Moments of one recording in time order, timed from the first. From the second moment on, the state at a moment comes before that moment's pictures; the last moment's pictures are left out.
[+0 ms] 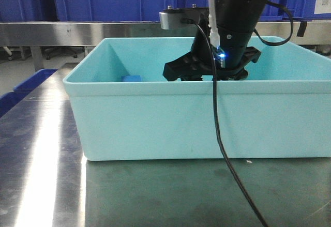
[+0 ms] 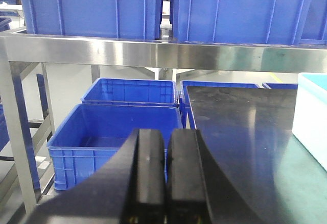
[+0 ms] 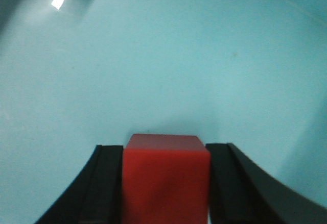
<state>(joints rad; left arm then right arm) 0.00 -0.01 0.01 -0.11 0.08 0.05 0.51 1.87 -1.36 0.05 0.71 -0.04</state>
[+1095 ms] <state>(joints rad) 0.00 -0.01 0.01 -0.11 0.08 0.05 0.36 0.64 -0.68 -0.12 0.57 0.04</state>
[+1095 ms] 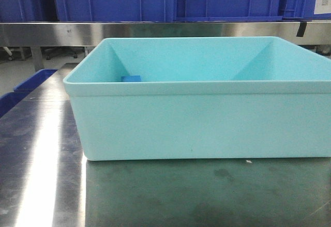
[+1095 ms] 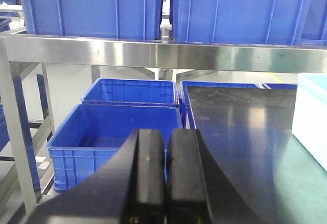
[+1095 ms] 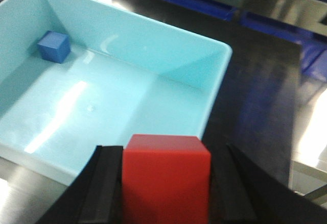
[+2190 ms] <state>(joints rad) 0.00 -0.01 0.01 -0.11 0.08 0.05 0.33 0.06 -0.37 -0.12 0.56 0.05</state>
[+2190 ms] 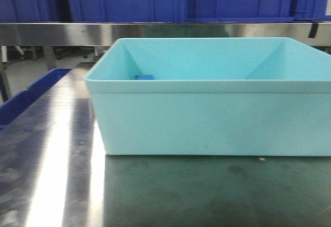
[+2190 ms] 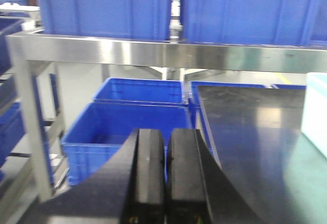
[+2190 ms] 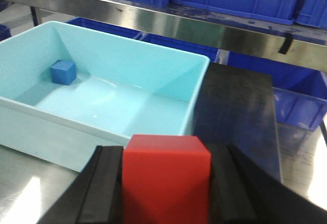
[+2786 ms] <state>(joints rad) 0.00 -0.01 0.01 -0.11 0.08 0.05 0.33 0.06 -0.36 -0.12 0.56 0.05</state>
